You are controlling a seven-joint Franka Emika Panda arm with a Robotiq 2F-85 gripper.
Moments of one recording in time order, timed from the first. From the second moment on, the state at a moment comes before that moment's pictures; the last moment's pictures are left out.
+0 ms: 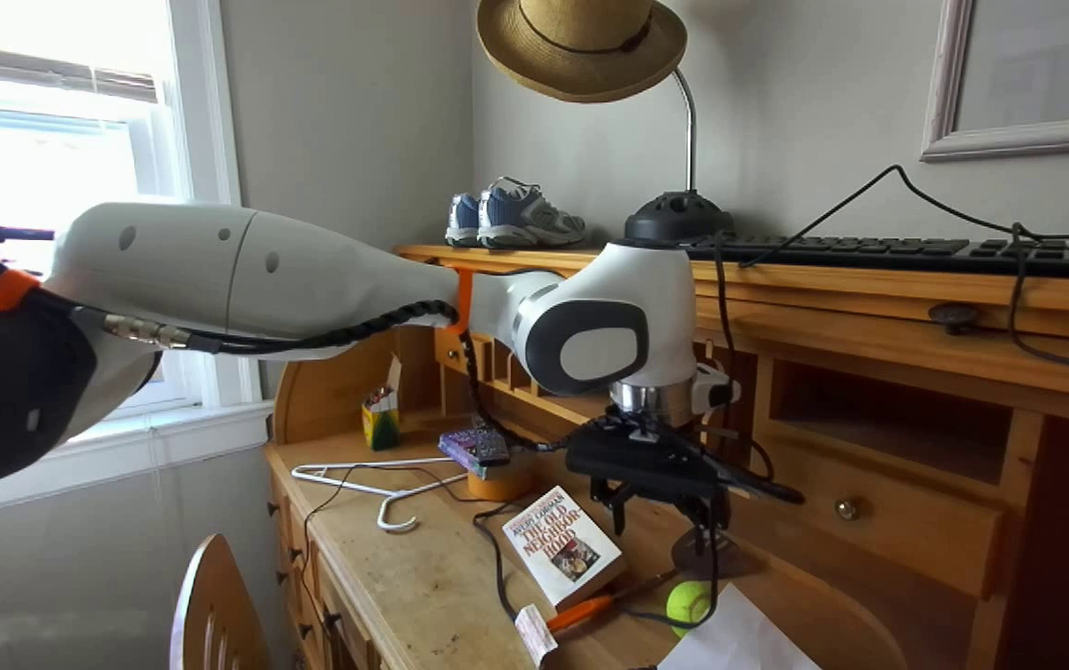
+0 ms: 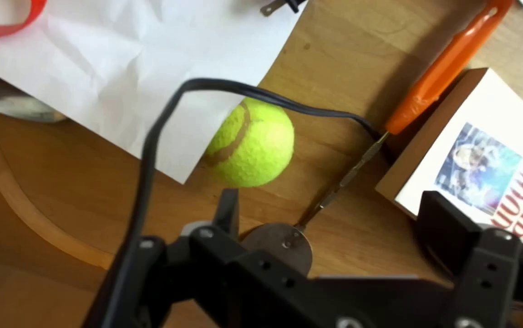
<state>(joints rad) -0.59 1.32 0.01 -0.45 0.06 1.94 -0.82</state>
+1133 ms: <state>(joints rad) -0.60 1.21 0.01 -0.45 0.06 1.58 -1.15</state>
